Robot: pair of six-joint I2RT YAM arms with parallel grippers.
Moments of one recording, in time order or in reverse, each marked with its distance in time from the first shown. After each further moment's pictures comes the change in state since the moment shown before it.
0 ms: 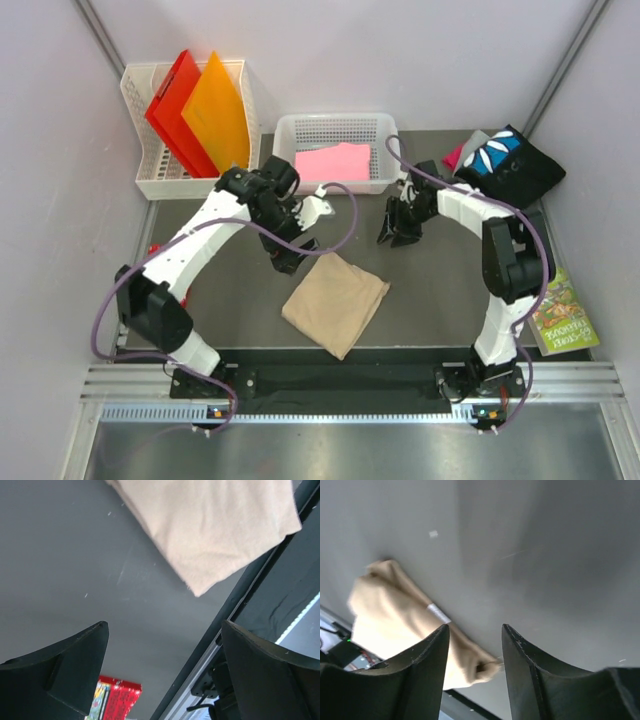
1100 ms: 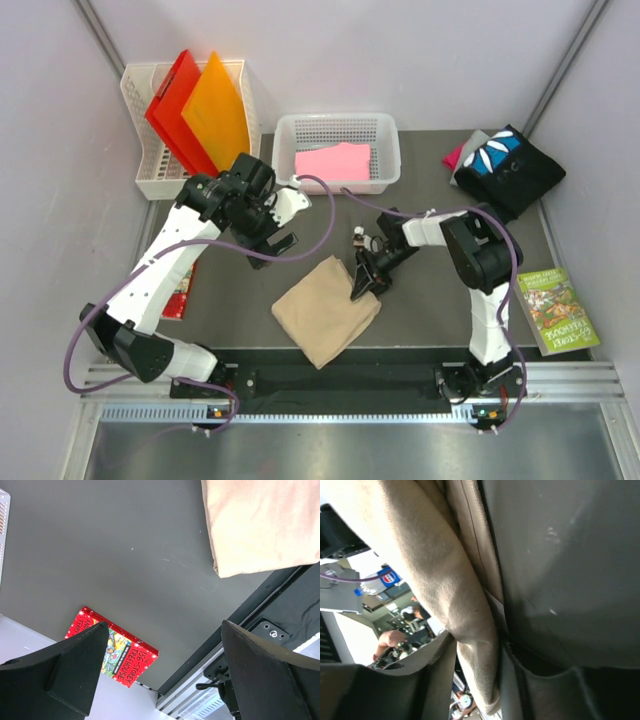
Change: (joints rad) left arm 0.018 -0.199 0.026 -0.067 -0.241 -0.045; right arm 0.170 0.180 -0.205 0.058 -0.549 -0.169
